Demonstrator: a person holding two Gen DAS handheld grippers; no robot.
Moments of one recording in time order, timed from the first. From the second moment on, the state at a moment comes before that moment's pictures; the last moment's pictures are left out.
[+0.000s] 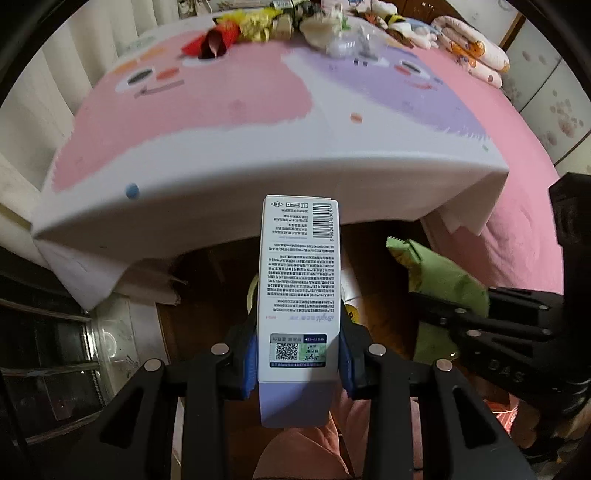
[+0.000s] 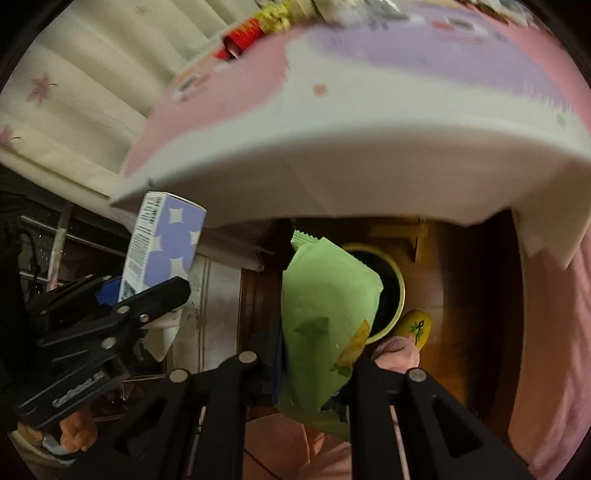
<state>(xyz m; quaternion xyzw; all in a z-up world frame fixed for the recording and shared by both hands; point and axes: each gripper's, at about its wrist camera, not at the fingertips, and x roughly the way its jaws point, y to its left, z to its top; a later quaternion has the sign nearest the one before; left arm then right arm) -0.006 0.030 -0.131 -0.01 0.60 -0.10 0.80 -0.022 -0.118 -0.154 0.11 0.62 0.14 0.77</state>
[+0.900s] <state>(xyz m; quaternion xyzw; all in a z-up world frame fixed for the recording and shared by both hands) 0.053 0.009 -0.380 -0.05 0.66 -0.09 0.74 0.031 -0.166 -0.437 0.19 0.68 0.07 0.71</state>
